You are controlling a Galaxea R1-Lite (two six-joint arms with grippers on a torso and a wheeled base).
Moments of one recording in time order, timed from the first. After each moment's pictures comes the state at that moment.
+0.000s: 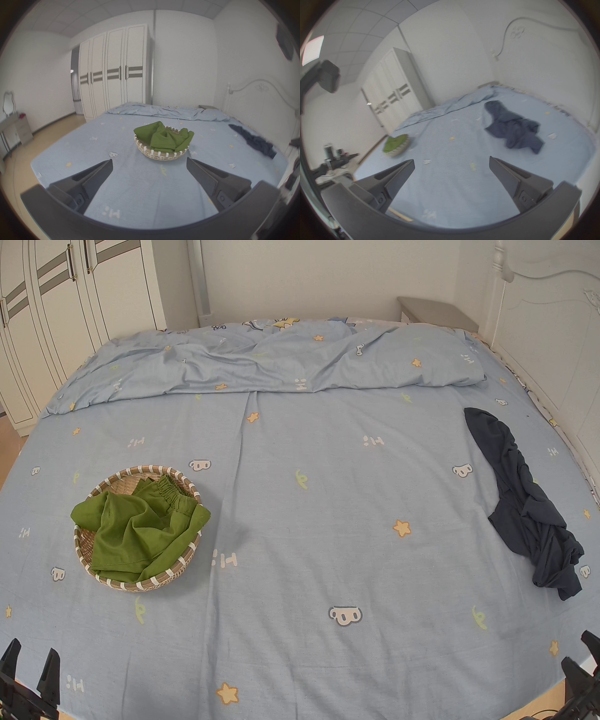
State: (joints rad) left arm 0.02 0.12 -0.12 0.06 0.12 -0.12; right arm 0.17 0.11 -0.21 0.25 0.15 0.25
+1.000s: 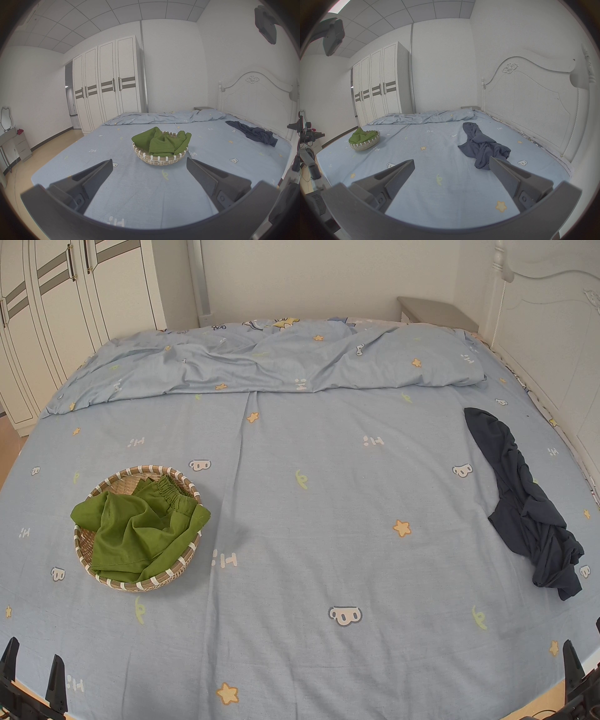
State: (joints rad) left arm 0.00 0.01 -0.02 -0.05 0.11 0.04; right arm -0.01 0.02 -0.02 0.01 0.02 -0.01
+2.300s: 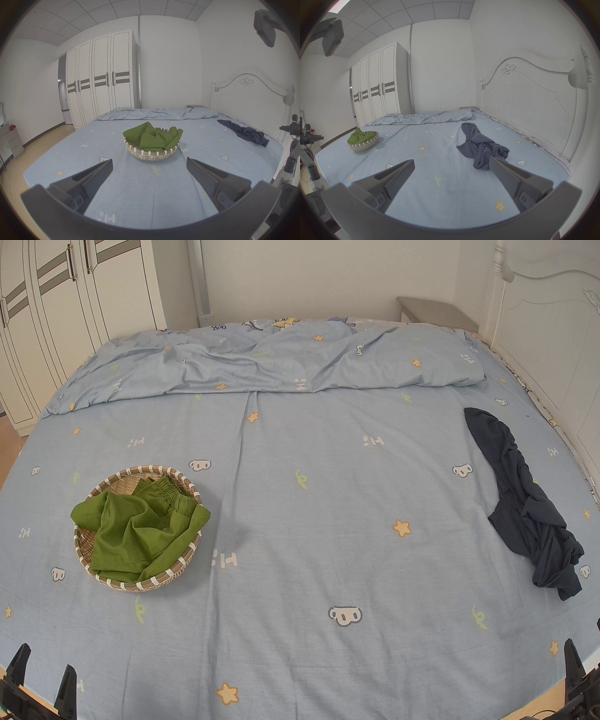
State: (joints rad) left arm 0.00 0.01 -0.02 0.00 0.03 0.01; right arm 0.00 0.02 -0.02 0.00 0.00 -0.01
